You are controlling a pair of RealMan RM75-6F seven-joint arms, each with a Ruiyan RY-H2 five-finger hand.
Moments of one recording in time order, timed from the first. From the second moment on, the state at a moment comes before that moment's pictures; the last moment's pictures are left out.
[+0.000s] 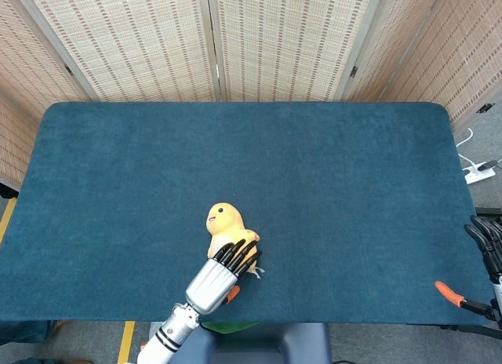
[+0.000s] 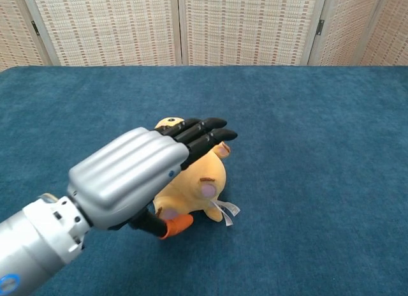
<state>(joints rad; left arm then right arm) -0.38 -1.87 -0.12 -1.58 1.73 1.08 0.65 0.02 -1.04 -0.08 -1.49 -1.72 1.90 0.46</state>
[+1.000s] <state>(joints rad) -0.45 -1.82 -0.04 -1.23 1.93 1.53 0.37 -0.01 -1.04 -0.05 -1.51 -1.78 1.84 0.43</state>
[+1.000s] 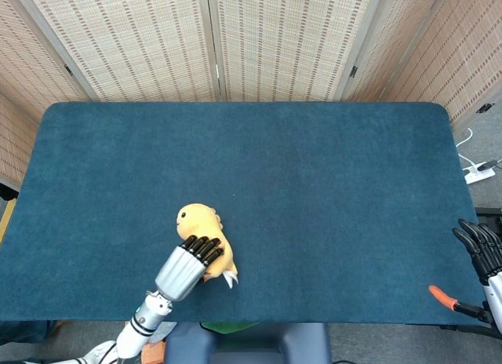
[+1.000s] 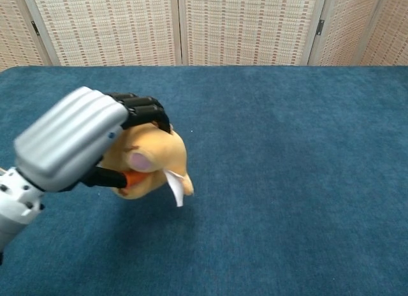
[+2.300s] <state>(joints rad) -0.42 -1.89 0.14 -0.19 1.93 1.67 -0.20 -0.02 -1.10 -0.13 -1.62 -1.90 1.72 0.22</state>
